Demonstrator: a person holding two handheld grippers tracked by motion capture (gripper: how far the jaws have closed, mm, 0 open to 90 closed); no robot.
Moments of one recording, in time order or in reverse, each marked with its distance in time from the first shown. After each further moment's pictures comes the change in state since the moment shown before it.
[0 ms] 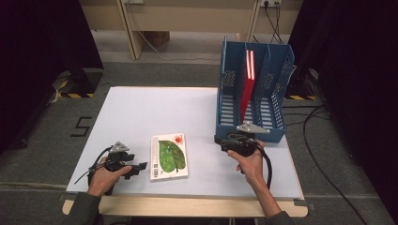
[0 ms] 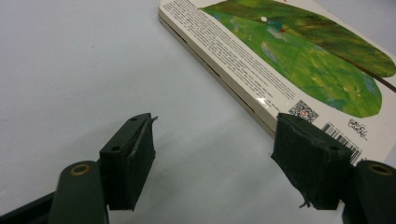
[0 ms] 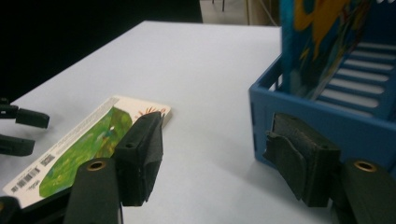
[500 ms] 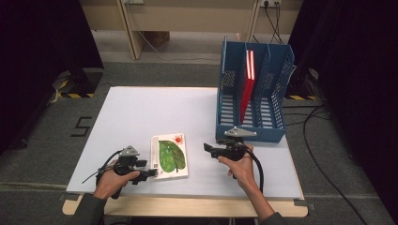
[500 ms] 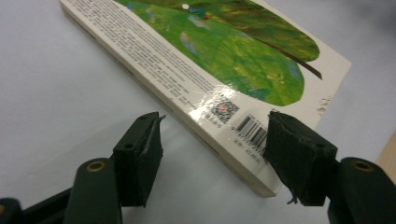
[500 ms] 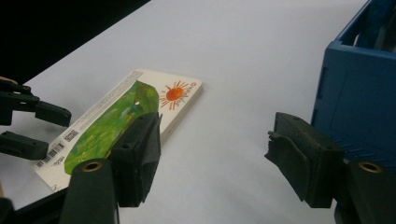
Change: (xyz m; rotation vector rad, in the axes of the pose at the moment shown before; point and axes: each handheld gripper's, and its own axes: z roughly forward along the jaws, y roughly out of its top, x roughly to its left) left arm -0.030 0.002 0.009 0.043 -0.157 0.051; right arm 0.020 -0.013 0.021 0.082 0.070 0.000
